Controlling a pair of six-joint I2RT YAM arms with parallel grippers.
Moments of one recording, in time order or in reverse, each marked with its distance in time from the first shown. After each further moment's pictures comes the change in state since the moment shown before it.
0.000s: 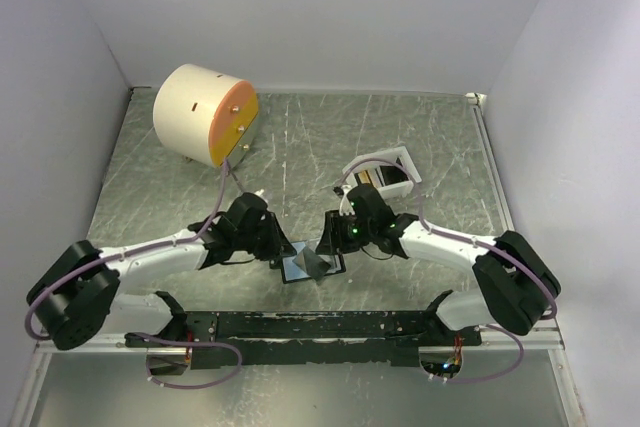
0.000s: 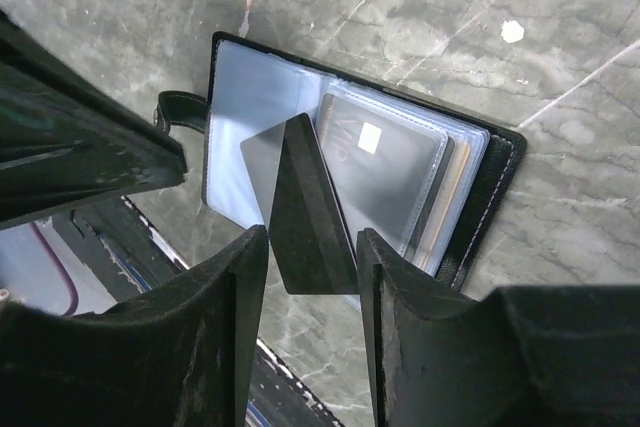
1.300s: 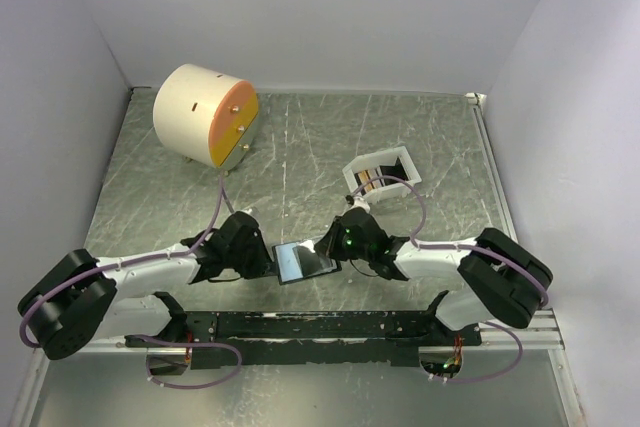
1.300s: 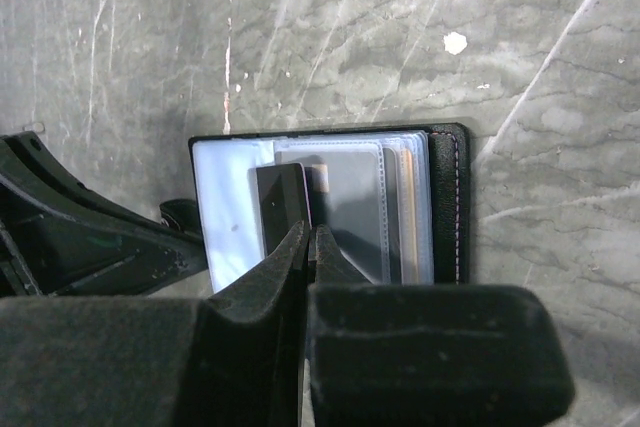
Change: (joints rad) left arm 0.000 -0.028 -0.143 -0.032 -0.060 0.029; right arm 0.135 0.040 -0.181 0.386 0.338 0.378
